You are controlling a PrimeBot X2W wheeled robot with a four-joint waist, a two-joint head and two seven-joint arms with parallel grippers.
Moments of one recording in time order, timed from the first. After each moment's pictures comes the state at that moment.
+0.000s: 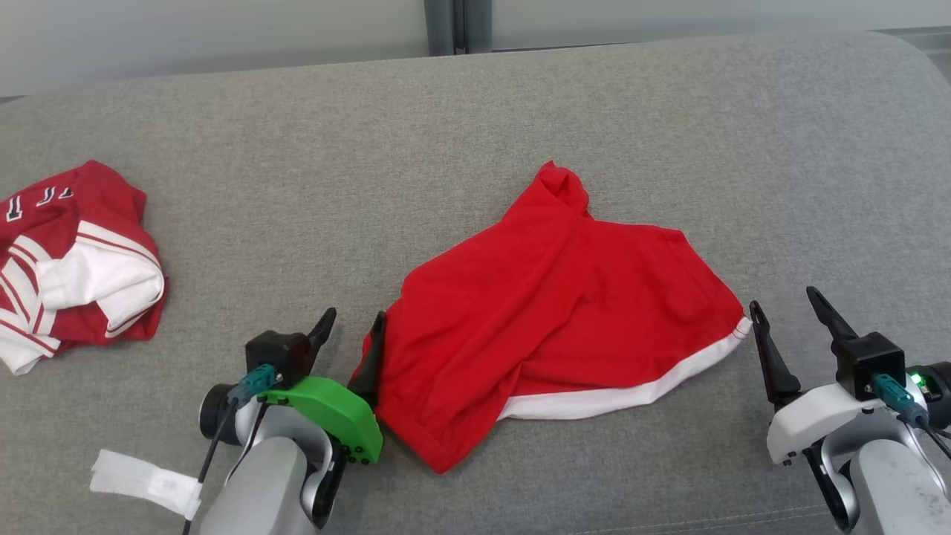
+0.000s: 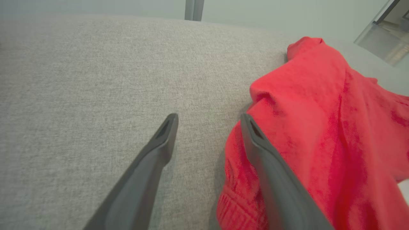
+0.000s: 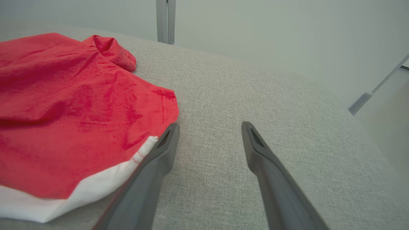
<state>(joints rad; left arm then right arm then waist) -0.41 0.06 -0.32 0.74 -0.39 -0.13 -0.26 -0.19 -0.22 0.01 0.39 0.01 0.13 -0.26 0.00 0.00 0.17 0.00</state>
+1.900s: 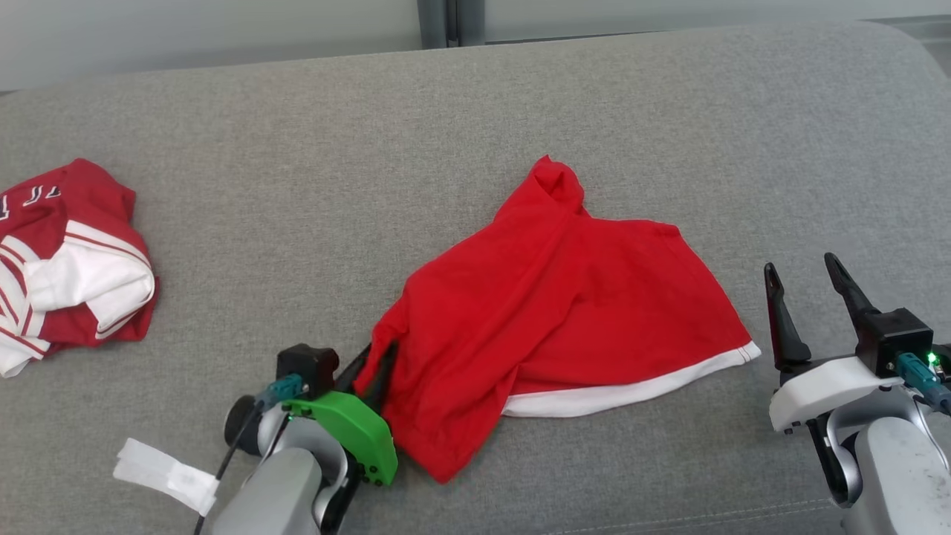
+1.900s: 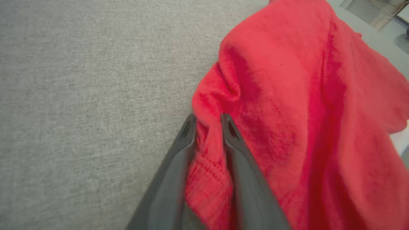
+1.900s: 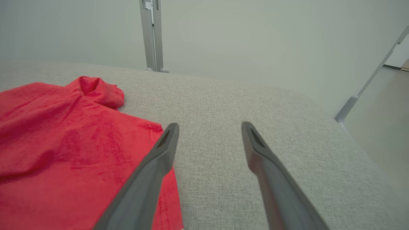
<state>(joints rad) -0.46 0.09 -0.57 0.86 -0.55 -0.13 -0.26 -0.22 -0.17 -0.06 0.32 0.03 0.13 -0.26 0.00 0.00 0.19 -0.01</state>
